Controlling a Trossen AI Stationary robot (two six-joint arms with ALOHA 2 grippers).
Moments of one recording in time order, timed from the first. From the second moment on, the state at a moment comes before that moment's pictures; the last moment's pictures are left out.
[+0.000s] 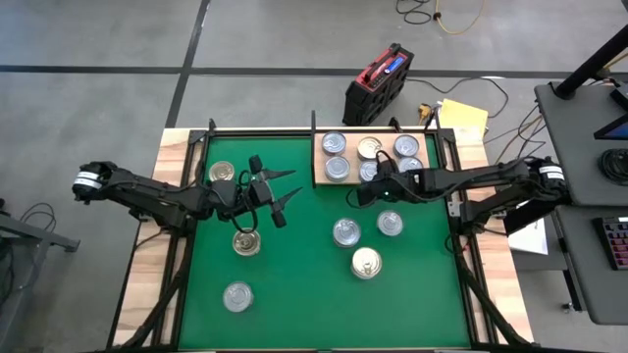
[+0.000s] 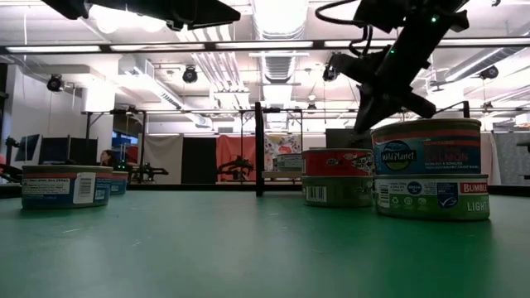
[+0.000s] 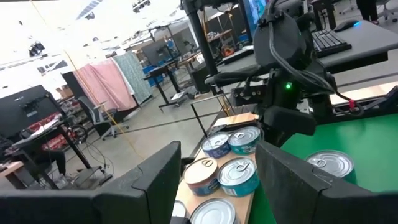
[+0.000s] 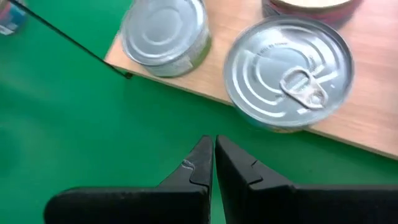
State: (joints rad) left arm -0.11 1.18 0.66 0.56 -0.55 0.40; right arm -0.10 1.31 0.83 -0.49 0.39 1.03
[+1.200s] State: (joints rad) left arm -0.11 1.18 0.66 0.55 -0.83 0.51; right arm -0.18 1.46 0.83 -0.58 0.44 1.06
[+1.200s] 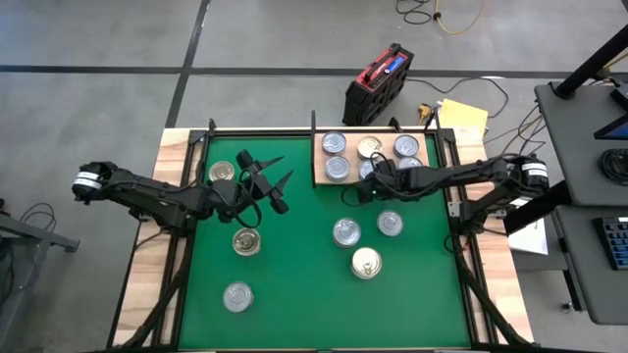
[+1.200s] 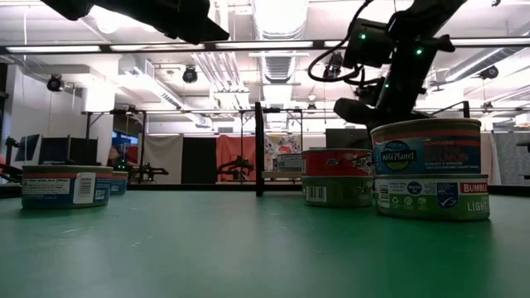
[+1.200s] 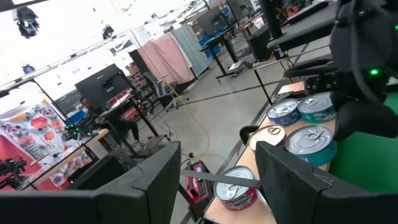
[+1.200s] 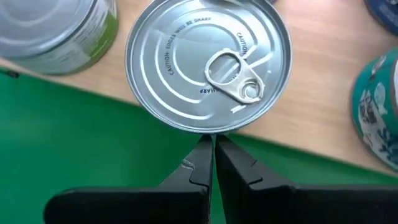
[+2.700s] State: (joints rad) left arm -0.11 1.18 0.66 0.53 -0.83 0.51; right arm -0.25 1.52 0.83 -0.38 0.40 0.93
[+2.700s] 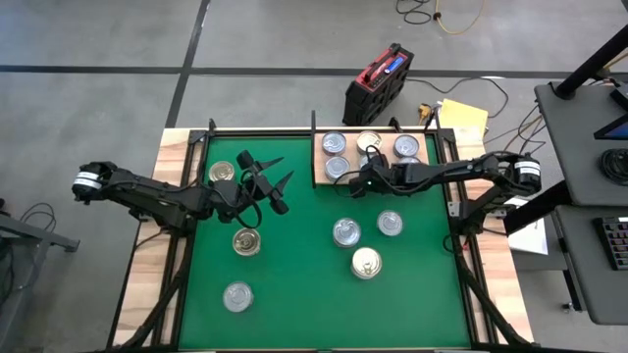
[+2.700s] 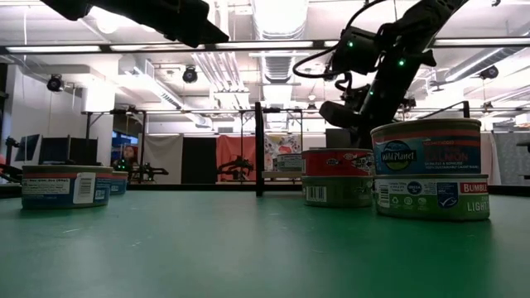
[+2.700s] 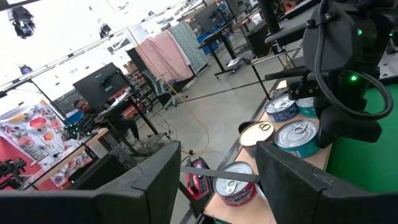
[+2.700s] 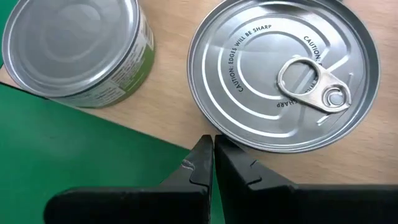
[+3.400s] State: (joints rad) left arm -0.11 1.16 0.66 0.50 -0.83 0.48; right arm -0.36 1.41 1.07 -0.47 0.27 0.65
